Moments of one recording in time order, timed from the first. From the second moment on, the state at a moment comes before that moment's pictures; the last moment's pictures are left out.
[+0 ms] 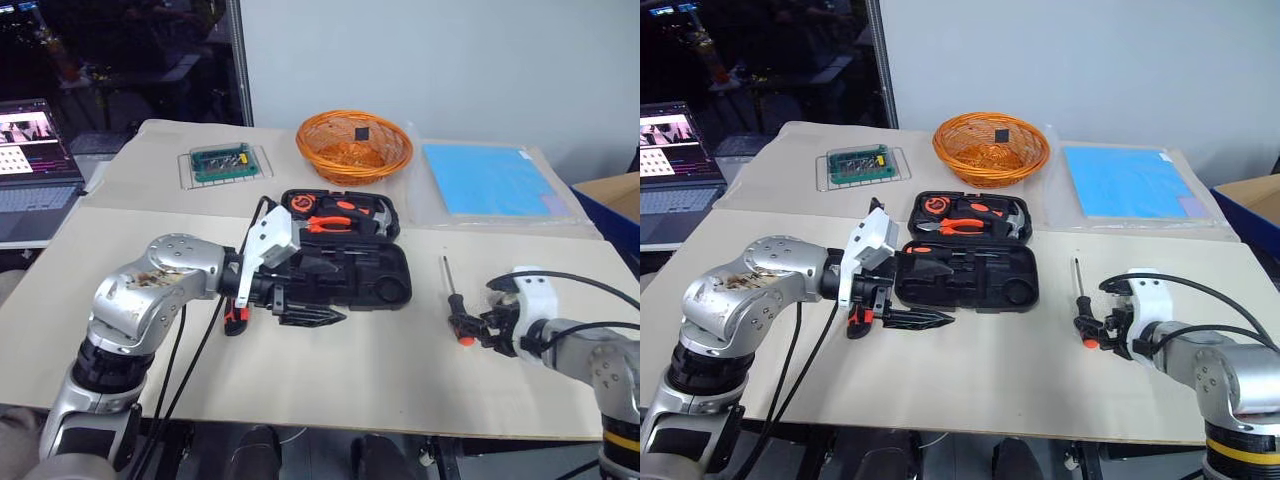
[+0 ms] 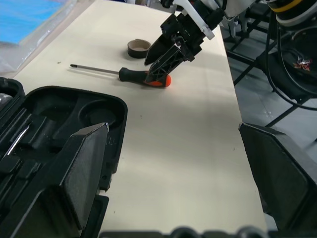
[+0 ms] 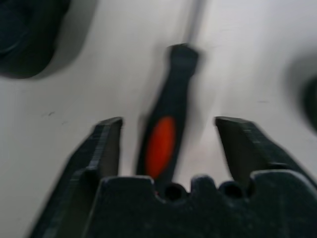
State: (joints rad) left arm -0.63 0.64 -0.12 -0.42 -0.56 0.92 -1.11; right arm -0.19 -0.71 -0.25 -0.42 0.62 1.38 0.31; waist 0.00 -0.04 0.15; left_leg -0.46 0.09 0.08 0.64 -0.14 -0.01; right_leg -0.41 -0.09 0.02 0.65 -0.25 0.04
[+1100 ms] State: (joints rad) left arm -0.14 0.72 0.22 -0.47 -0.67 0.72 -0.98; right arm -1.01 -0.66 0.53 0.65 -0.19 -0.08 1.05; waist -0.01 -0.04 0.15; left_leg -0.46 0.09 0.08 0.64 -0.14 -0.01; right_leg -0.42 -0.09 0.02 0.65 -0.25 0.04
